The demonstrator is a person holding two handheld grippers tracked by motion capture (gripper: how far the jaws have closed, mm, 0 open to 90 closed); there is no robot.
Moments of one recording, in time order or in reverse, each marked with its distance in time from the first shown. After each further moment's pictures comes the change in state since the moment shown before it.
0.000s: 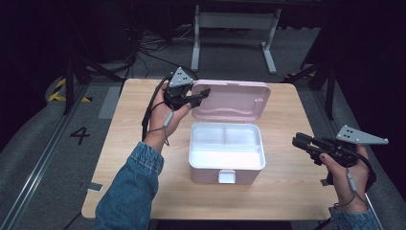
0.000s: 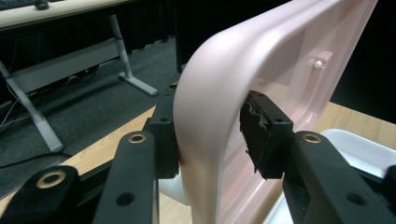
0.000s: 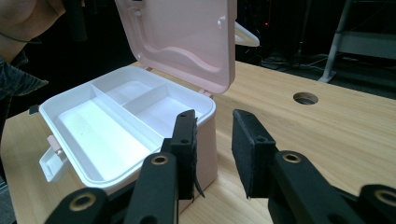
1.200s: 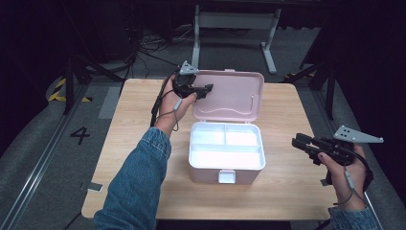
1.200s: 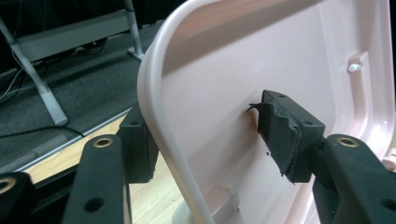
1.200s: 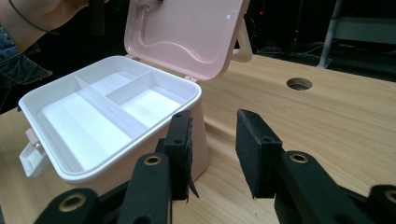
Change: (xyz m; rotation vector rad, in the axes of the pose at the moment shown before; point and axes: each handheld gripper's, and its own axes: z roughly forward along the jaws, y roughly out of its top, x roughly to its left) left arm 0.035 -0.005 0.055 0.097 0.037 -0.084; right arm -0.012 -0.011 0.006 0.031 -0.016 0.032
